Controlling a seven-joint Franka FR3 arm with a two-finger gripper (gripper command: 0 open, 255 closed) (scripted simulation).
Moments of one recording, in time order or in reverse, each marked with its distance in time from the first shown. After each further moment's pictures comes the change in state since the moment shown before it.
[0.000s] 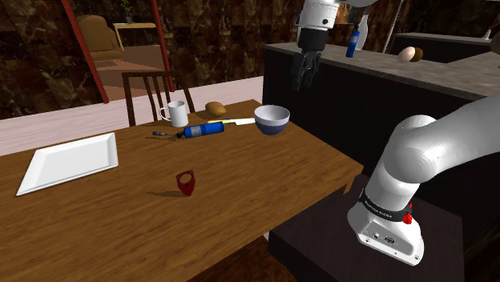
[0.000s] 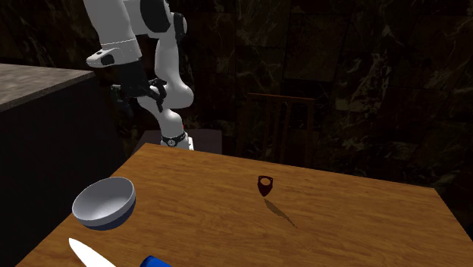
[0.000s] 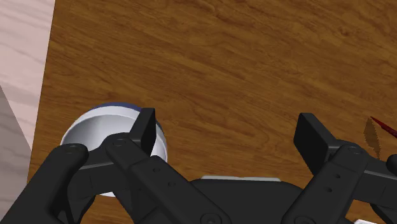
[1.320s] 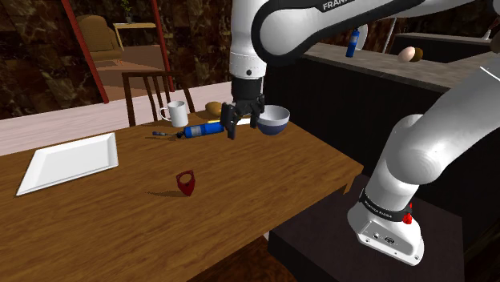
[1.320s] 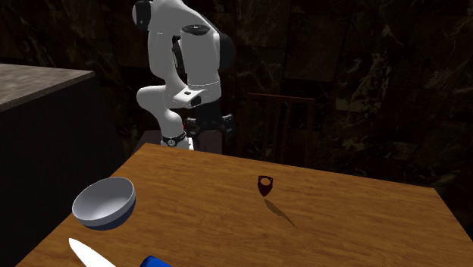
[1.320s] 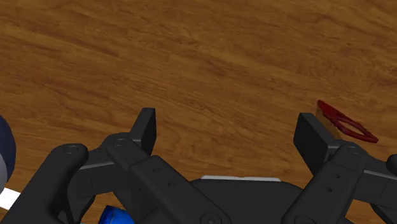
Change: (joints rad) arm 0.076 0.345 0.417 0.046 0.112 0.359 0.460
